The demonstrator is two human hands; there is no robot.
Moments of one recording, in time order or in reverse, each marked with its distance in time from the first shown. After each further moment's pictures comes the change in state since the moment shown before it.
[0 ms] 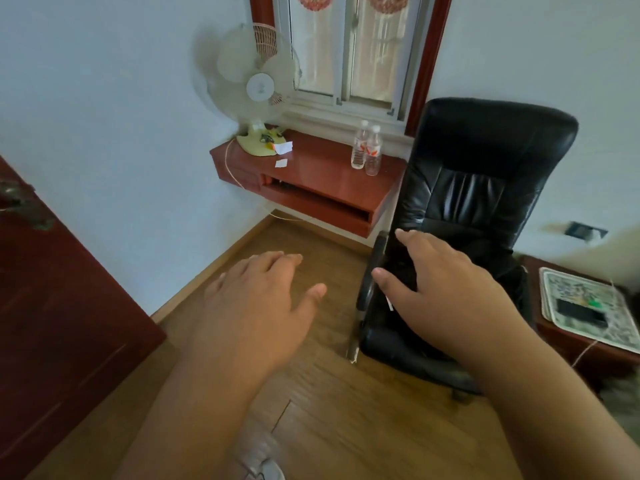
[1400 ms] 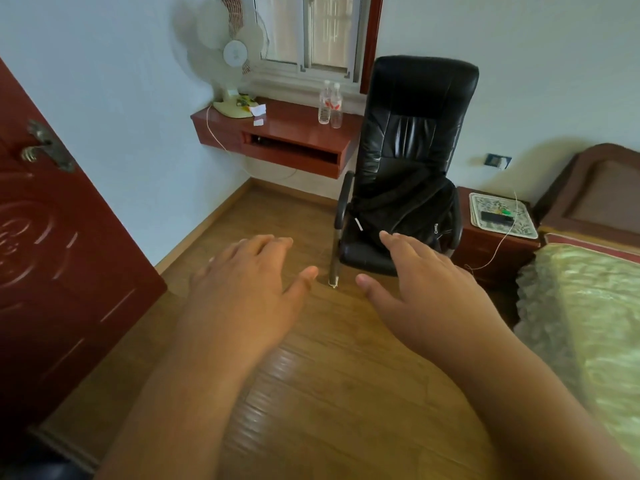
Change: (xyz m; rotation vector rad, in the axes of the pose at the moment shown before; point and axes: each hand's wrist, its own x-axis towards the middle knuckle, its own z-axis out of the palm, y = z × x) left_hand -0.367 -0.063 0.024 -0.032 0.064 0.162; right_hand -0.401 -0.084 0.034 -0.019 -0.018 0.098
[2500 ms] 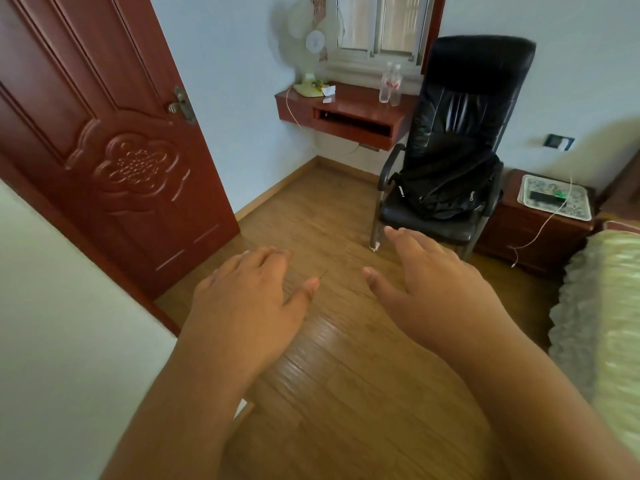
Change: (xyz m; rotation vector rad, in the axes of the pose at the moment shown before) left_hand -0.359 0.125 0.034 0.085 0.009 -0.276; right_hand -0.313 0.081 -0.006 0.060 -0.074 -0.230
